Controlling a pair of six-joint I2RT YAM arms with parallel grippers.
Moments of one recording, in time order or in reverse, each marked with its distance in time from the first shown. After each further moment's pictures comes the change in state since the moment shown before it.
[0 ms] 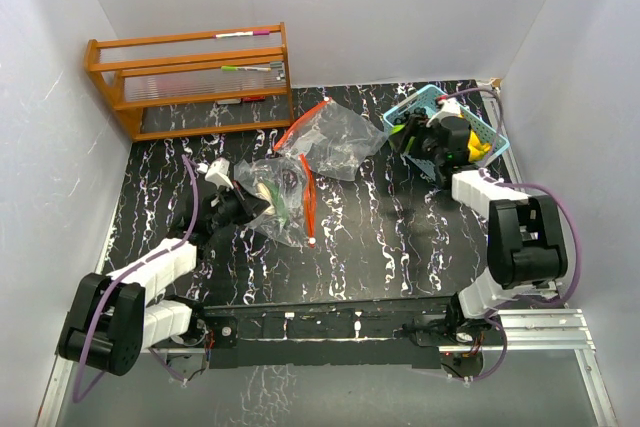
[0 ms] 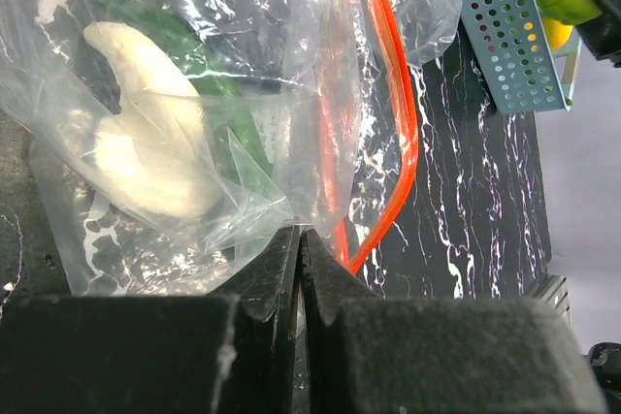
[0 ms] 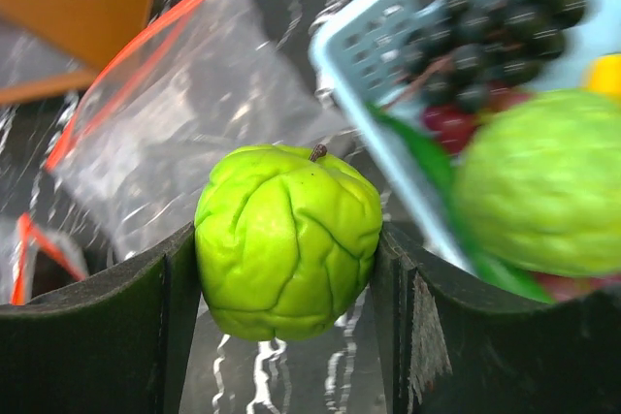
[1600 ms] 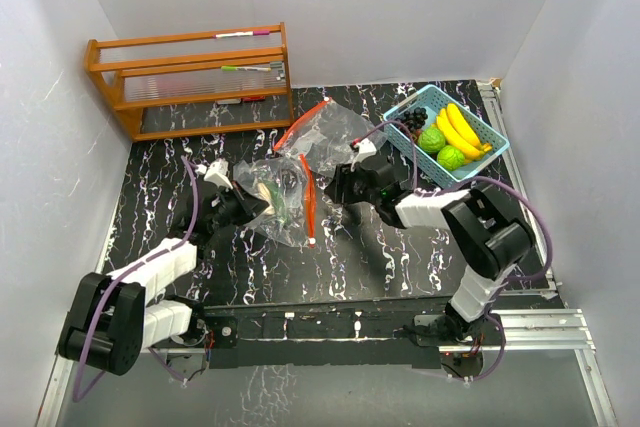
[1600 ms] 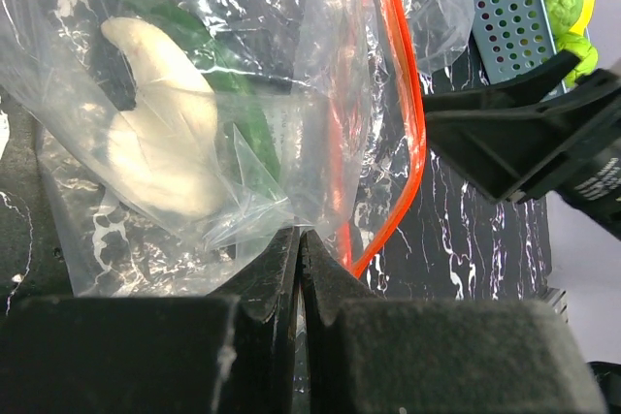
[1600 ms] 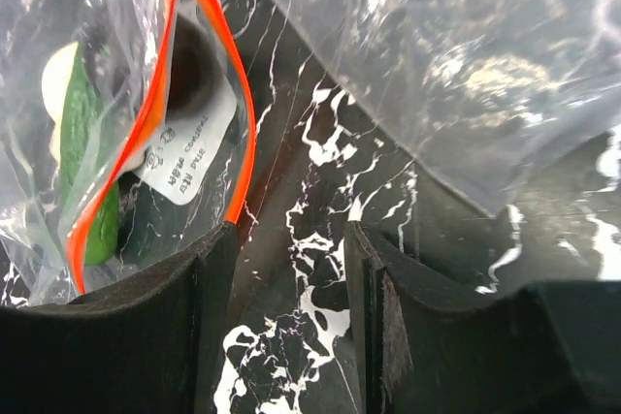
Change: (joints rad) left arm 0.000 0.008 0.001 -0.006 -0.025 -0.021; right arm 0.446 0.092 -0.106 0.093 0.152 0.051
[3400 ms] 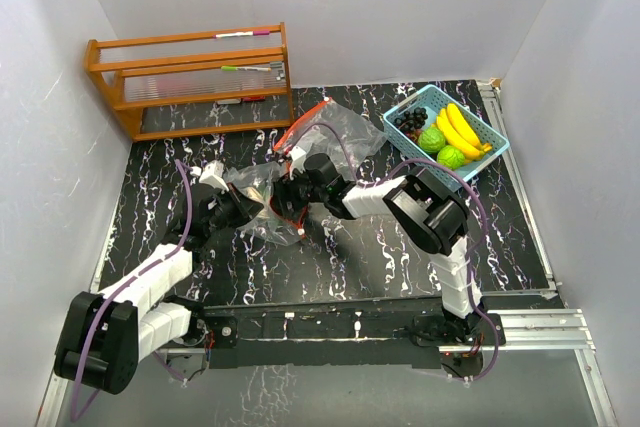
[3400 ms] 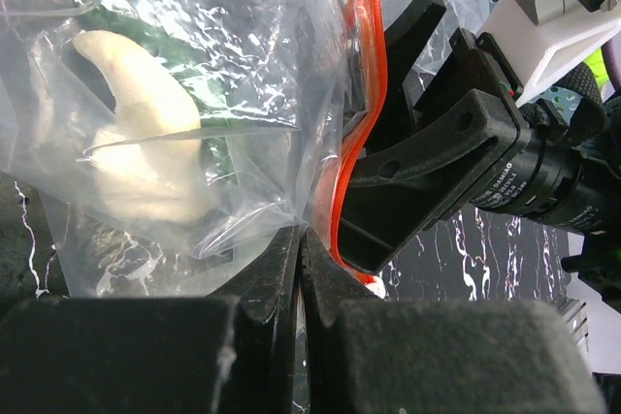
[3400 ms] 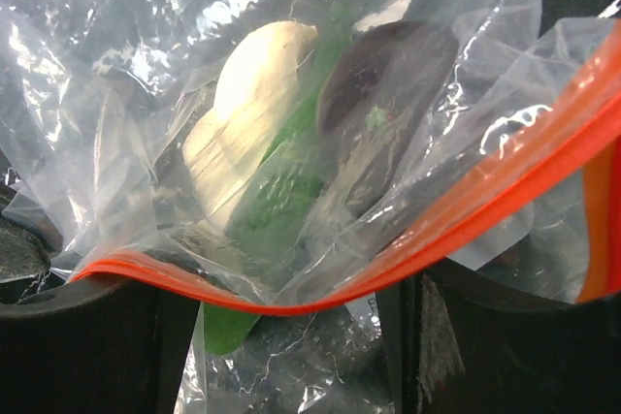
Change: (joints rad) left arm 0.000 -0.106 0.000 -0.118 -0.050 0.025; right arm 0.208 0.403 0.413 -0.012 -0.273 -0.080
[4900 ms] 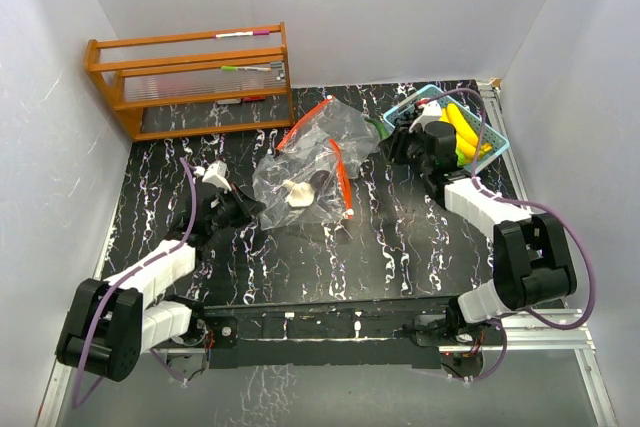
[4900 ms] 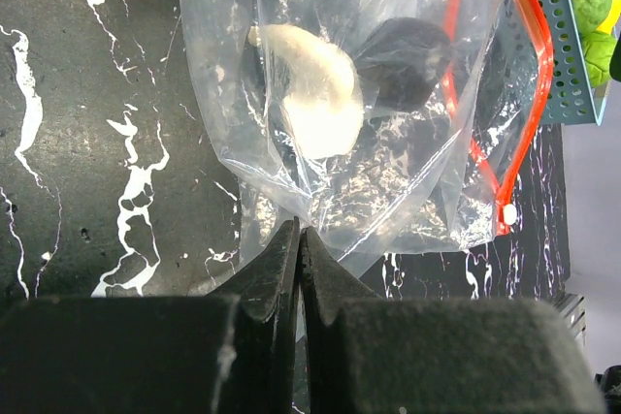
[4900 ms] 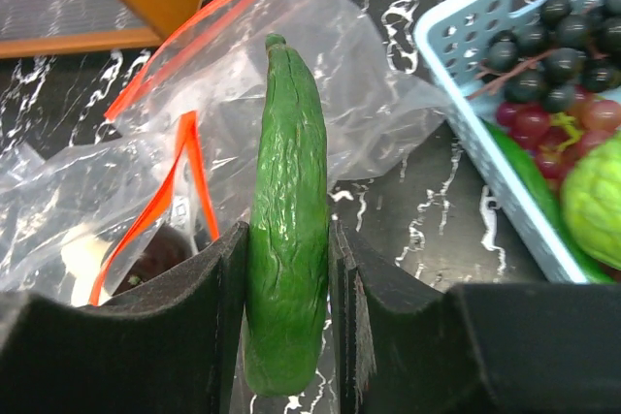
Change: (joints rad) left arm 0.000 0.068 -0.001 0.052 0.016 -0.004; right arm -0.534 -0.628 -0.347 -0.141 0.201 -0.037
